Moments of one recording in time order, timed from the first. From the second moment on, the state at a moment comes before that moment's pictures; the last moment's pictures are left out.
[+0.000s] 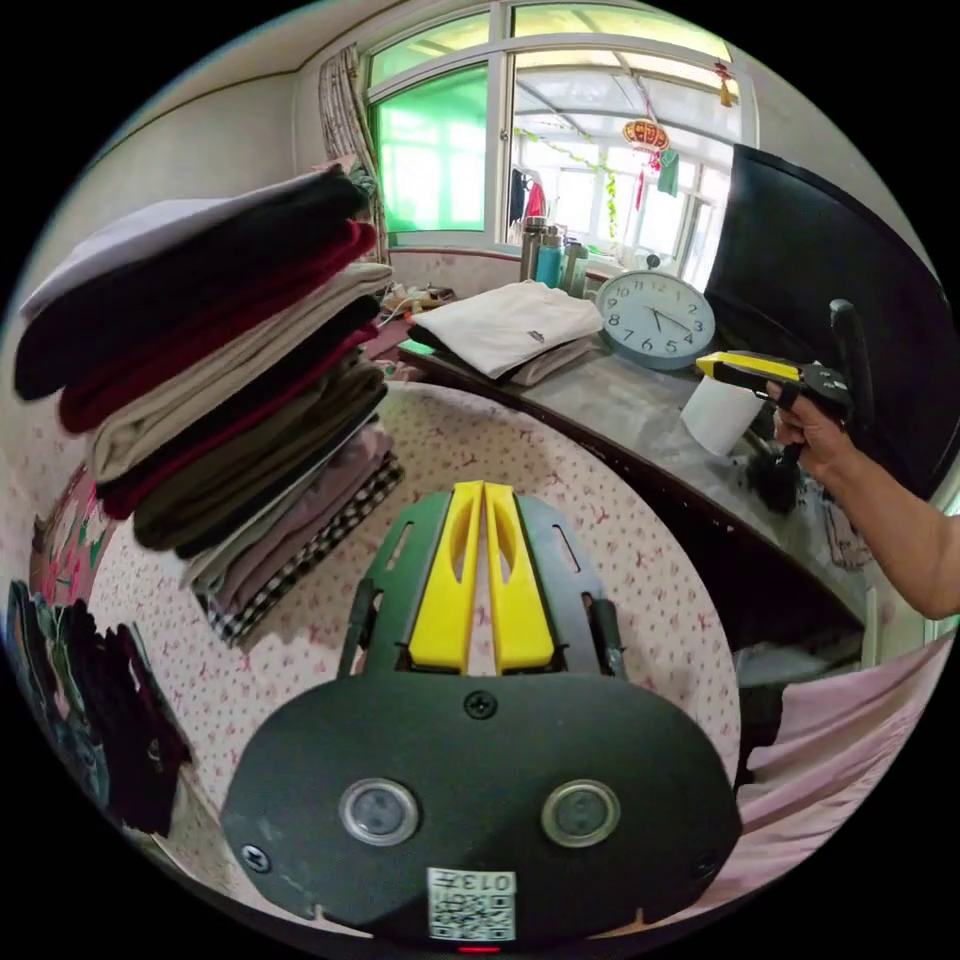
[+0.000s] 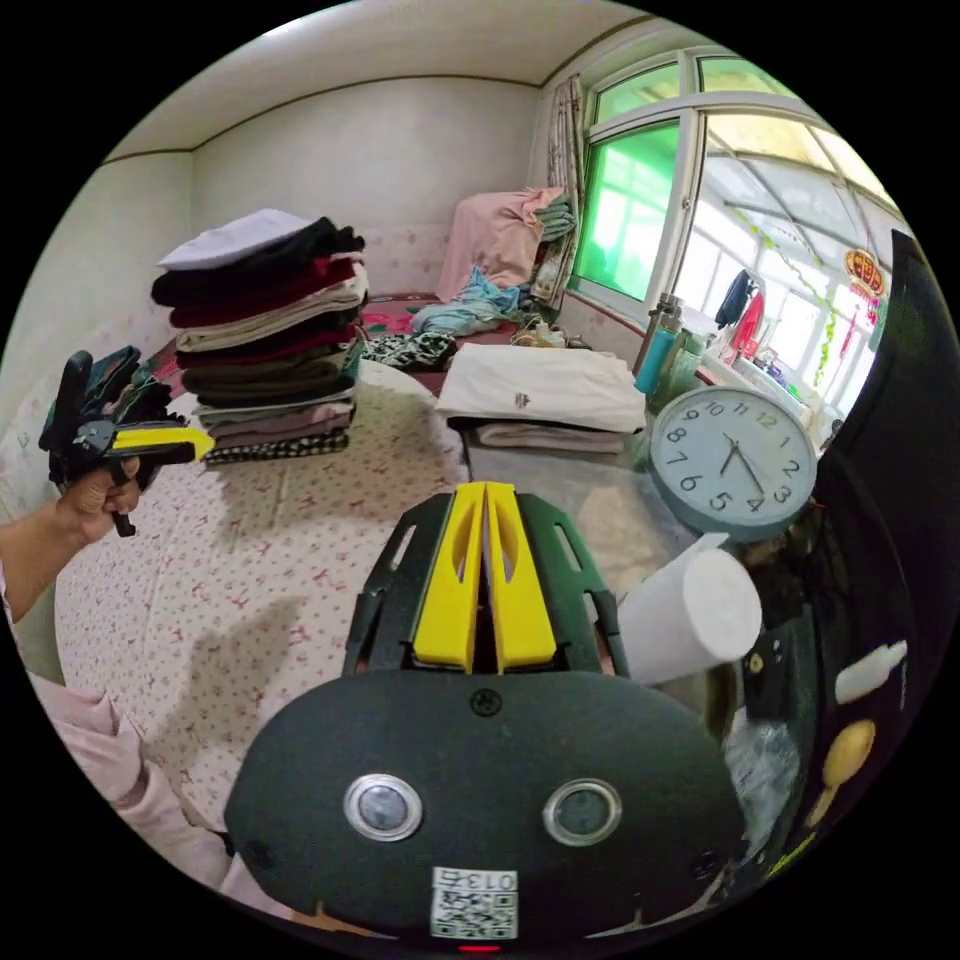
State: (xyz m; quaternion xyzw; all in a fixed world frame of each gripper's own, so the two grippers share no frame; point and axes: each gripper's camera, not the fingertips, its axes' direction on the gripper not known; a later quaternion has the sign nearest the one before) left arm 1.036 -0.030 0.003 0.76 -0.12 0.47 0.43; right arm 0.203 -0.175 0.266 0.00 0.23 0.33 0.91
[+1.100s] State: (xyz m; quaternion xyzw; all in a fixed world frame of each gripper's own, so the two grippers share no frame) left arm 1.313 -0.079 -0.123 0.73 -0.17 0.48 0.45; right arm 0.511 -0.249 0.213 0.04 0.20 0.35 0.91
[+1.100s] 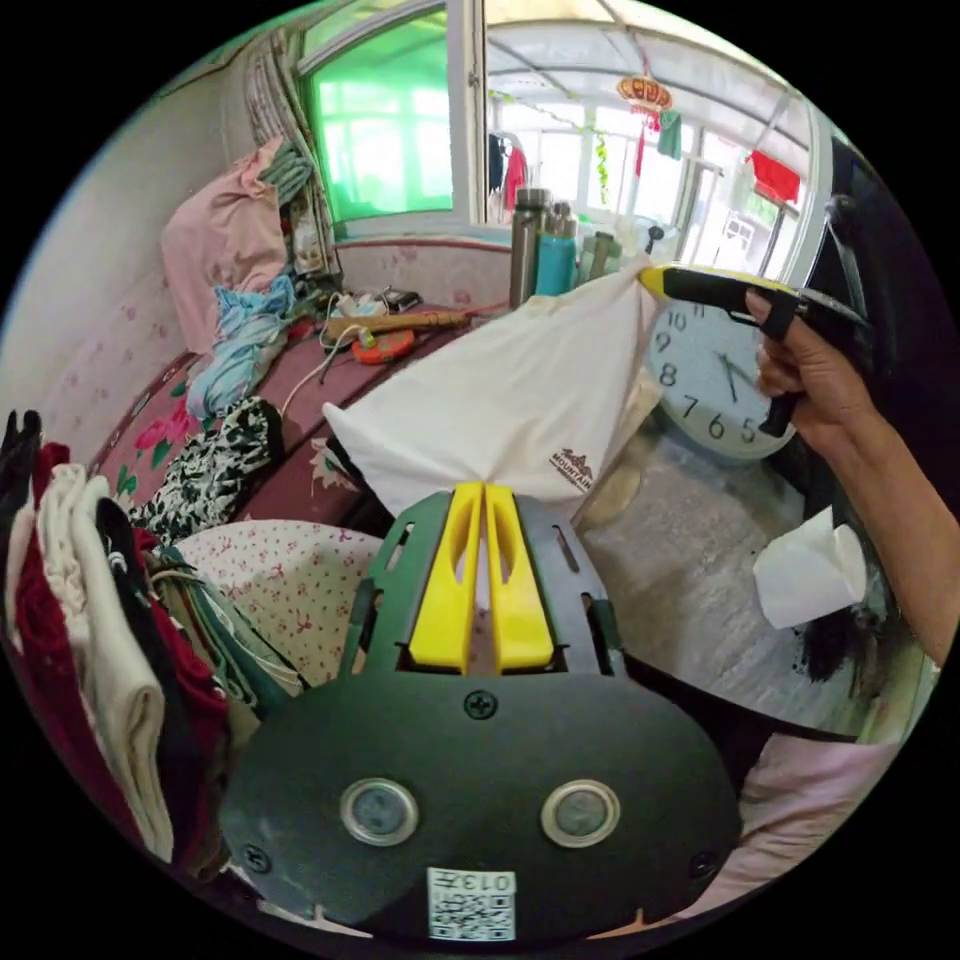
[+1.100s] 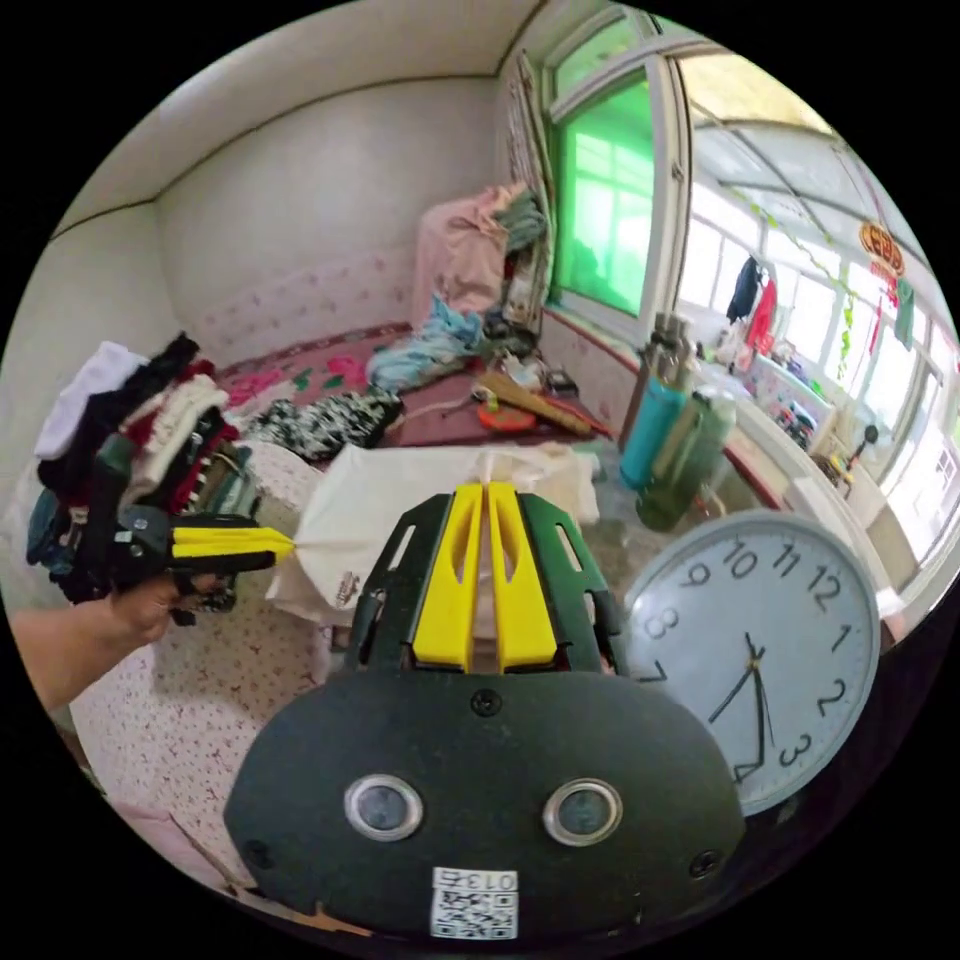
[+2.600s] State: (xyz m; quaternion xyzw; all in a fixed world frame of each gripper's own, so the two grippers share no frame) left arm 0.805 -0.051 0.209 0.74 -0.08 0.40 0.54; right arm -0.022 -0.273 0.330 -0.13 -0.01 0.30 0.94
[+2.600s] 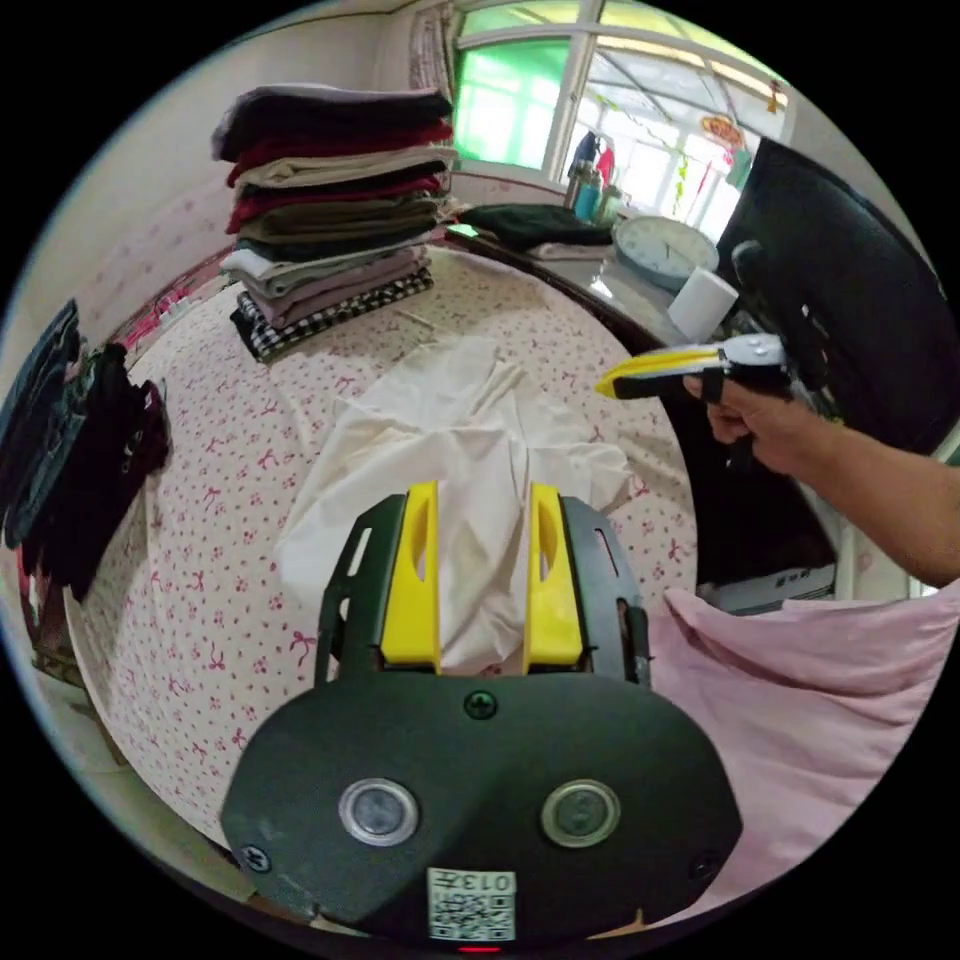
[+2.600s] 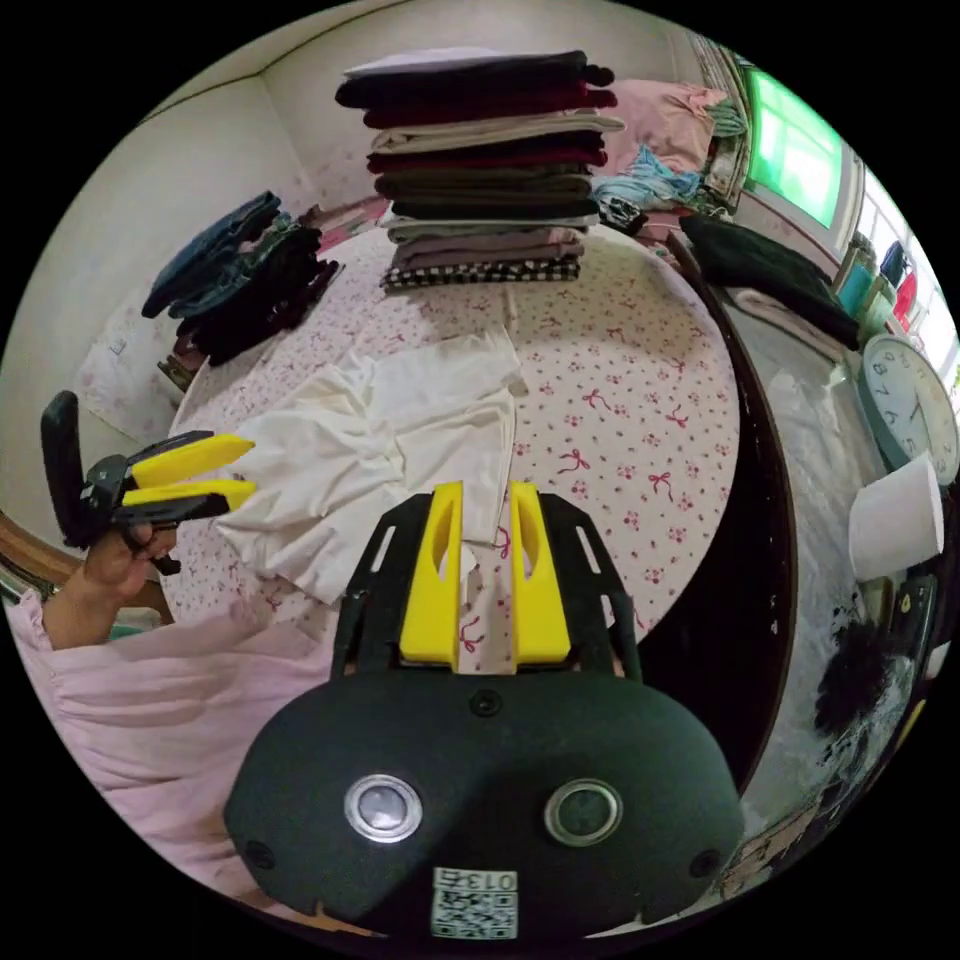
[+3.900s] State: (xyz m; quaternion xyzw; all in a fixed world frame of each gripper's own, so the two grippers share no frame) left arm 0.650 0.014 0.228 0.74 -0.01 0.27 0.62; right arm -0.002 -0.240 0.331 -0.13 -0.05 0.17 0.98
